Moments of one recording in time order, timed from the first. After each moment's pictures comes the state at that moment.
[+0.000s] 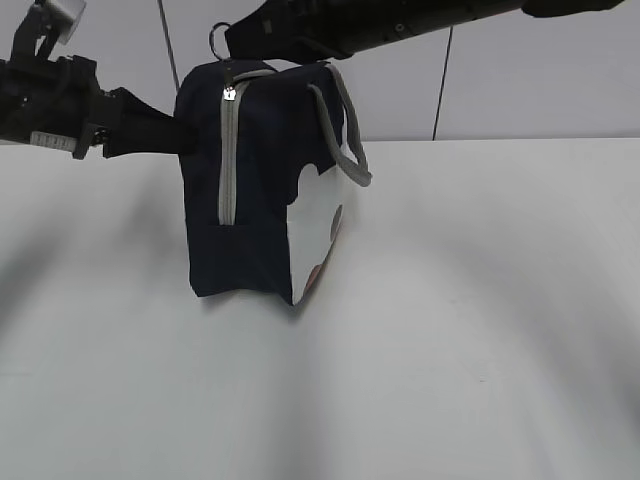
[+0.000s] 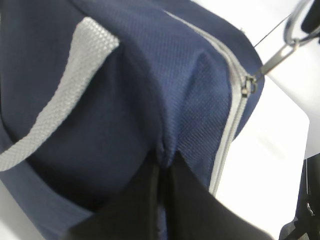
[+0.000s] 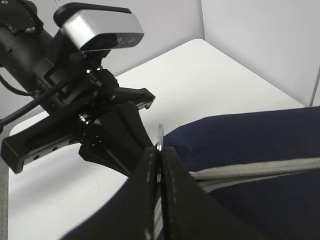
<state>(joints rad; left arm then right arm) -0.03 1.73 -1.16 -1.31 1.02 1.39 0.37 1.83 -1.57 -1.88 -0.71 1.78</state>
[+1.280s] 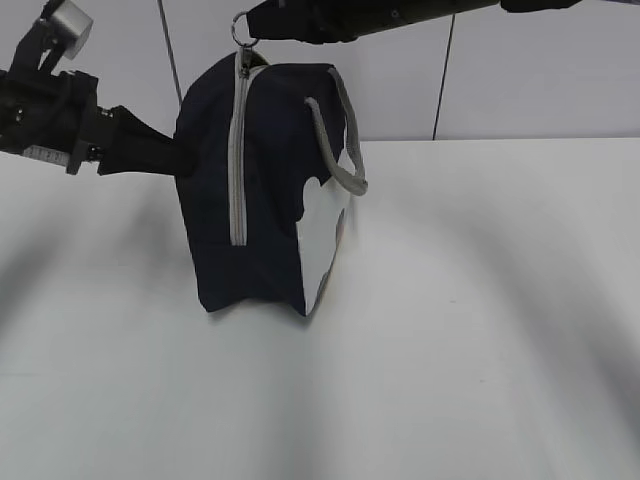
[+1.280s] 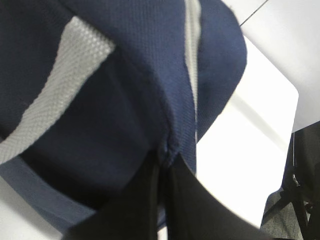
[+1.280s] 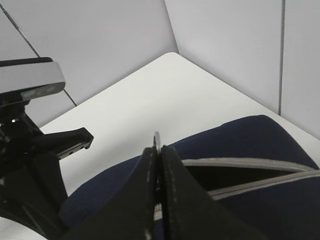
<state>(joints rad) -0.03 1.73 -1.16 -1.22 1.08 1.34 0.29 2.01 -1.79 -1.88 -0.73 1.86</state>
